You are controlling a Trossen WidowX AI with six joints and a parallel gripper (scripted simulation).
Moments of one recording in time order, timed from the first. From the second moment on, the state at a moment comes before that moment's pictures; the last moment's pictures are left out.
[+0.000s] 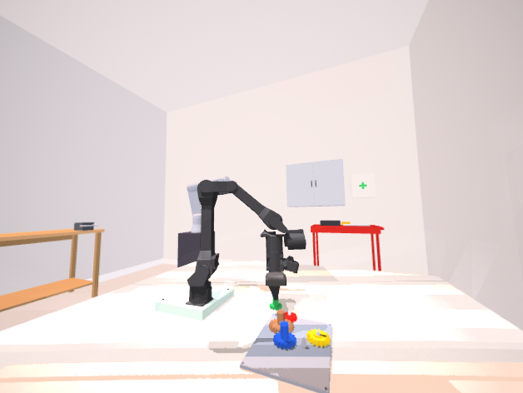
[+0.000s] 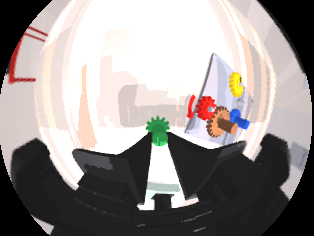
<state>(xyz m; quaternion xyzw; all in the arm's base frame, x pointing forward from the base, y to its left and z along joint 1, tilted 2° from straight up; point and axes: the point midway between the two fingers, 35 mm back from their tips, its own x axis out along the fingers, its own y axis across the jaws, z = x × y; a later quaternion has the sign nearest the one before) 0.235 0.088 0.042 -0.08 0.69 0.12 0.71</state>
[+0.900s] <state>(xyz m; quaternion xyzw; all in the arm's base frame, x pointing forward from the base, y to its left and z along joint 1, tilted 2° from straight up) 0.248 0.091 0.088 -0.08 0.68 0.13 0.71</state>
